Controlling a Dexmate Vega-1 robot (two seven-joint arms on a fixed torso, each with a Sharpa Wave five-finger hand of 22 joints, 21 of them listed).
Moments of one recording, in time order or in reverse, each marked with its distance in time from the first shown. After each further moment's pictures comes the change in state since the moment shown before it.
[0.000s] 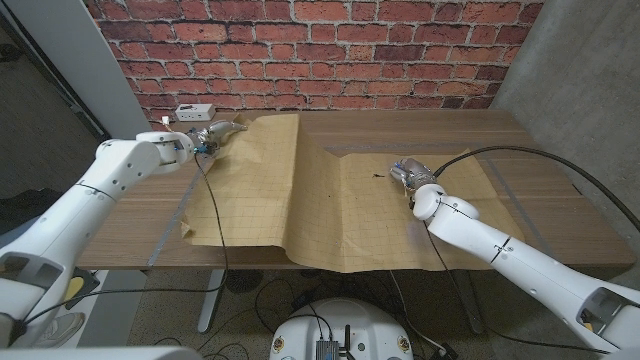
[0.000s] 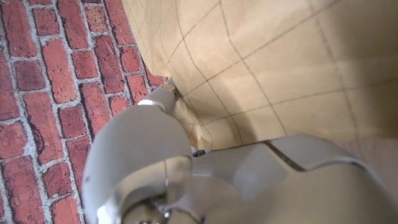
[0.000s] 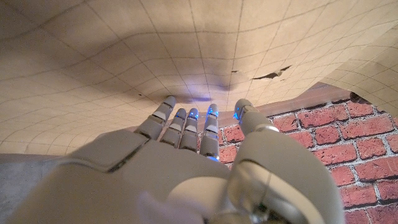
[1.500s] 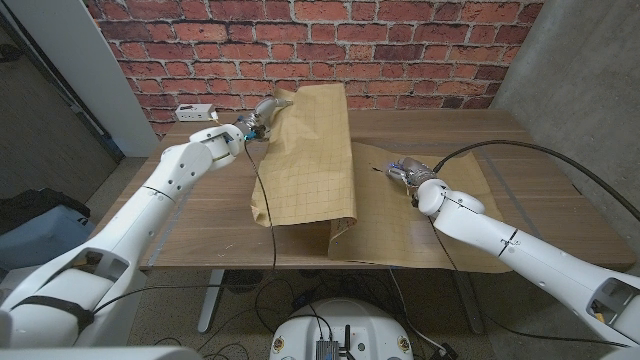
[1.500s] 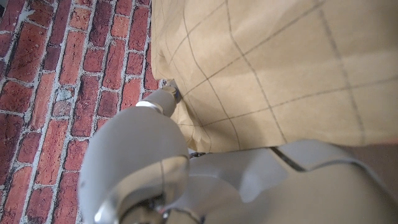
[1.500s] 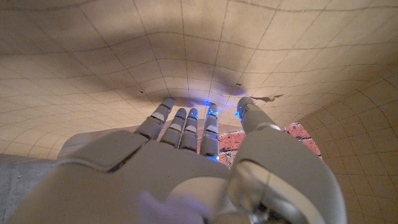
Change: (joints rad) left arm -0.084 -0.240 0.120 0.017 -0.111 -0.174 0.024; left_hand -0.042 -0.010 0.135 0.002 0.003 -0.023 0.023 0.005 0.170 -0.025 -0.031 -0.183 -0.112 -0.021 0.021 -0.218 -0.220 0.035 -0.010 -0.012 -0.043; right arm 0.046 -0.053 -0.042 0.001 -0.004 0.033 0.120; right_hand 0.021 -0.013 -0.022 -0.022 -0.004 -0.004 -0.004 -0.004 0.000 0.000 0.000 0.001 0.000 0.011 -0.011 0.000 -0.005 0.009 0.023 0.001 0.000
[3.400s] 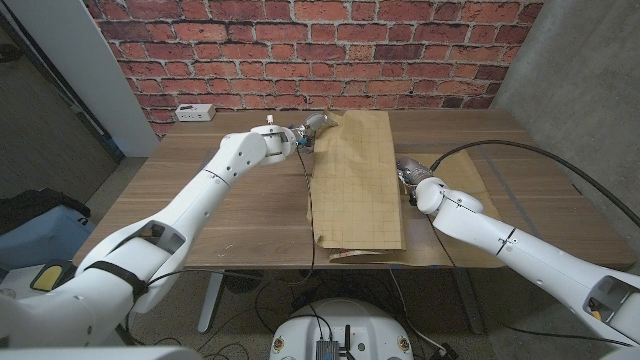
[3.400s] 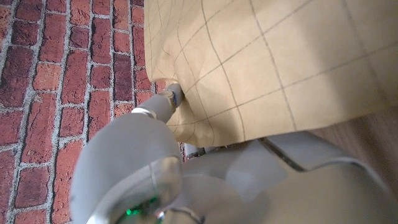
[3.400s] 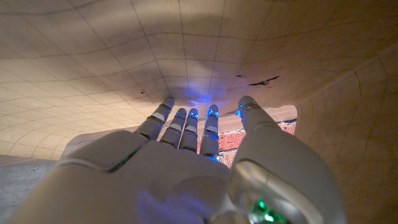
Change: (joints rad) left arm -0.157 -0.174 0.193 0.093 0.119 0.217 0.151; left_hand -0.153 -0.054 0.129 0.014 -0.015 -0.022 0.022 -0.069 -0.036 -0.106 0.026 -0.140 -0.058 -0.200 0.032 -0.215 -0.007 0.000 0.000 -0.161 -0.009; right arm 0.009 0.010 -0.002 0.025 -0.020 0.052 0.035; right_hand 0.015 -0.011 -0.025 -0.005 0.000 -0.012 -0.007 0.000 0.000 -0.004 0.004 -0.004 0.000 0.004 0.004 -0.008 0.000 0.005 -0.005 0.000 0.000
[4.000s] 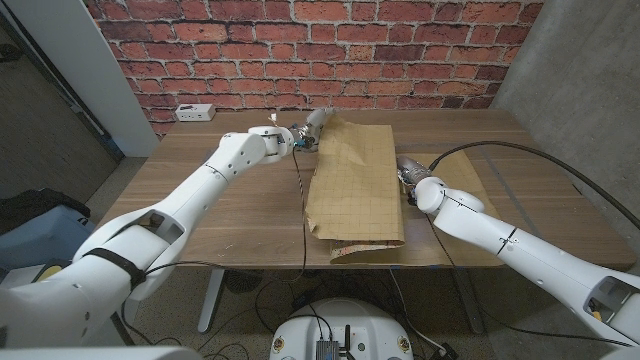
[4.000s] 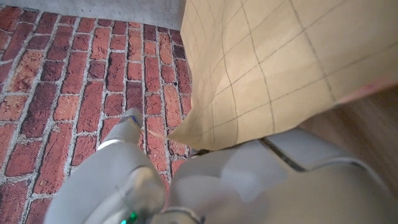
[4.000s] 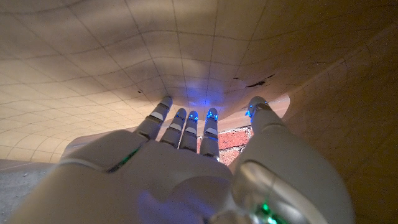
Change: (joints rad) left arm -0.082 0.009 0.080 0.188 0.073 -0.133 -0.358; left_hand -0.512 -0.251 -0.269 0.097 -0.011 -0.522 0.038 -0.248 -0.158 -0.512 0.252 -0.156 0.011 -0.449 0.242 -0.112 0.017 -0.191 0.201 -0.308 0.003; right arm -0.002 0.003 0.012 -0.001 0.006 0.027 -0.001; right_hand -0.050 -0.050 -0.046 0.014 0.000 -0.044 -0.005 -0.004 0.000 -0.031 -0.009 -0.007 0.000 -0.009 0.009 -0.007 0.000 -0.009 0.020 -0.006 0.002
